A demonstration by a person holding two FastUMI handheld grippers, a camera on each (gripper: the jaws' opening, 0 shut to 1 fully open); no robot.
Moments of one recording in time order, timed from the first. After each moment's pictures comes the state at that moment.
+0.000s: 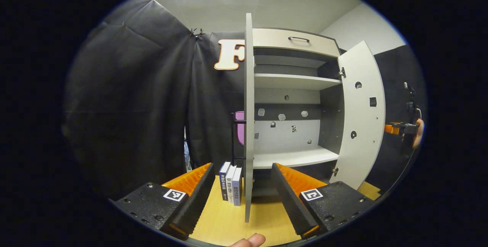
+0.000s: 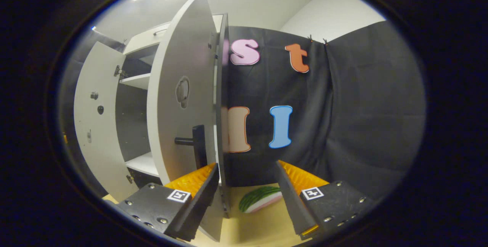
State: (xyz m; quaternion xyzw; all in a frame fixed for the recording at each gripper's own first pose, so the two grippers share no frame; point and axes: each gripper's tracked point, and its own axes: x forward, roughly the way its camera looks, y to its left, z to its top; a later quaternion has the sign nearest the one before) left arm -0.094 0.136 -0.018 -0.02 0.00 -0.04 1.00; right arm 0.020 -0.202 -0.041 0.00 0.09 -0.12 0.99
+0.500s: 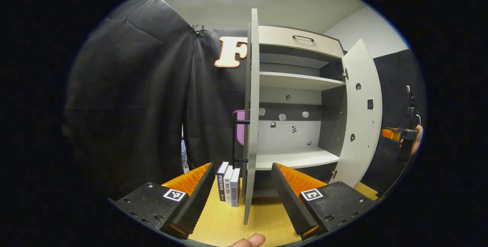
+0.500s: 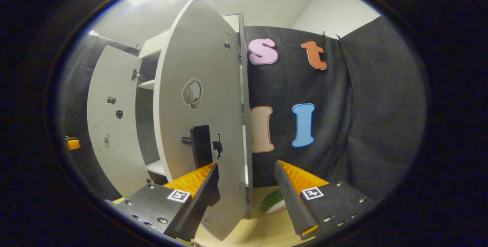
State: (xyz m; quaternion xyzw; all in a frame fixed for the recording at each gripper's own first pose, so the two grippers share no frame) left arm -0.076 0.143 -0.021 -0.03 0.01 -0.04 1.00; right arm 0.037 -0.146 -0.047 0.03 0.08 -0.05 0.99
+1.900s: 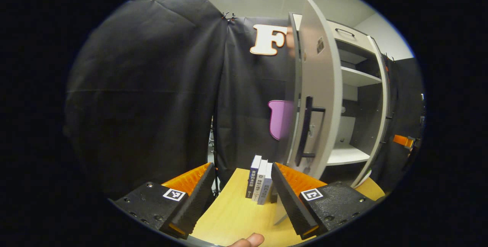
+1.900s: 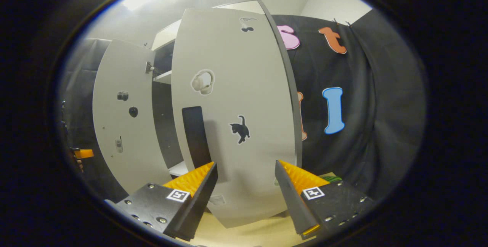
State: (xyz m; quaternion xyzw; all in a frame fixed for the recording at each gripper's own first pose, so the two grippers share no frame) left arm -0.033 0.260 -0.057 -0.05 0.05 0.06 1.00; right arm 0.087 -0.044 -0.097 0.07 0.10 -0.01 0.99
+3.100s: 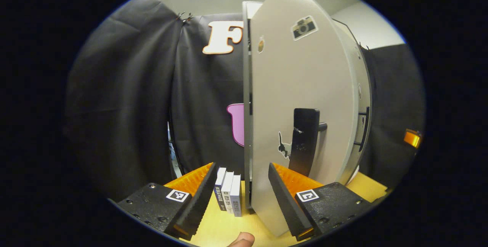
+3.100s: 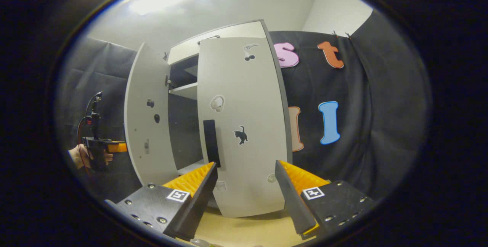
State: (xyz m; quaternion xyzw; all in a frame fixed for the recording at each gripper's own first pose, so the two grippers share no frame) left arm 0.054 0.131 -0.022 0.03 0.03 -0.06 1.00; right arm 0.007 -0.051 -0.062 0.06 0.05 0.01 1.00
